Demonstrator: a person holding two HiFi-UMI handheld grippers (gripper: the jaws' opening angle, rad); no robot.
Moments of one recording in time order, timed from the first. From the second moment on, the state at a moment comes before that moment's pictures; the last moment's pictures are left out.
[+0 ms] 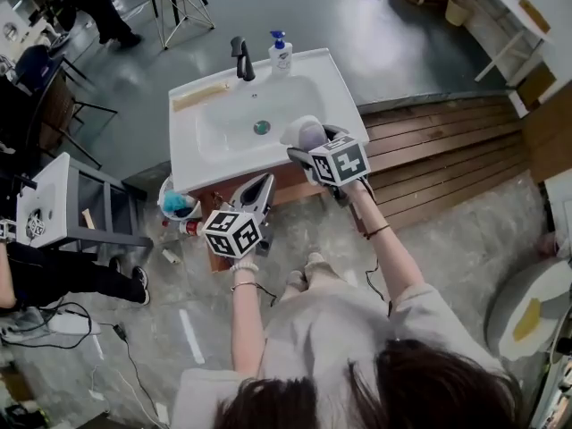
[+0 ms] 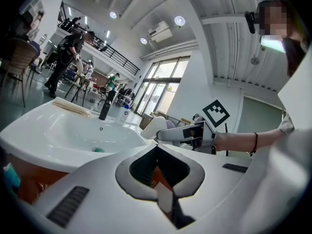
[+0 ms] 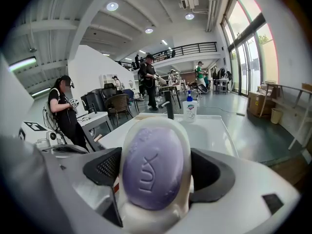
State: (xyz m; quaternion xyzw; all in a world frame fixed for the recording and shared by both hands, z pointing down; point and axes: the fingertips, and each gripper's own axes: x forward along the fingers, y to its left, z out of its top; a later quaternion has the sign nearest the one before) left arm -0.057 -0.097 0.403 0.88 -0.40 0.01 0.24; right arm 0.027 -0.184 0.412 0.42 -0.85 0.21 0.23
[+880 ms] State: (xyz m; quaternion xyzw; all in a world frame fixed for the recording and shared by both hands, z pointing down) left arm -0.059 -0.054 0.459 0.90 -0.34 0.05 0.27; right arm 0.017 -0.110 0.446 0.44 -0.84 0.24 0.22
